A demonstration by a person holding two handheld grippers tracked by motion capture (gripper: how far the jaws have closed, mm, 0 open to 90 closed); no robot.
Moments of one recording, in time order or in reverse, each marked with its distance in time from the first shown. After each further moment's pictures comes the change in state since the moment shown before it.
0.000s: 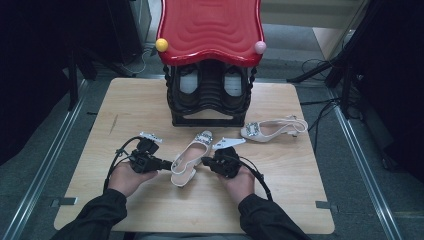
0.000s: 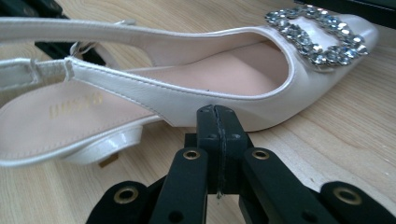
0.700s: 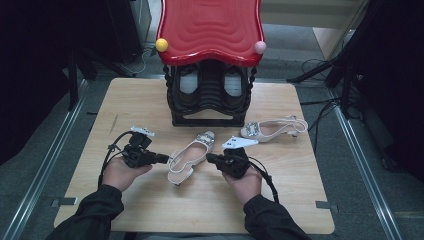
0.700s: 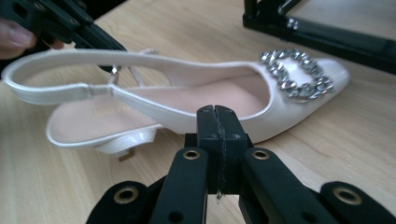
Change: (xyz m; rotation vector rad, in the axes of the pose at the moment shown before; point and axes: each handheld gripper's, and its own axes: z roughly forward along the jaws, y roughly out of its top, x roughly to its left) left arm 0.014 0.003 -0.019 -0.059 0.028 -0.010; right arm 0.000 0.000 -0.026 -0.104 0.017 -0.001
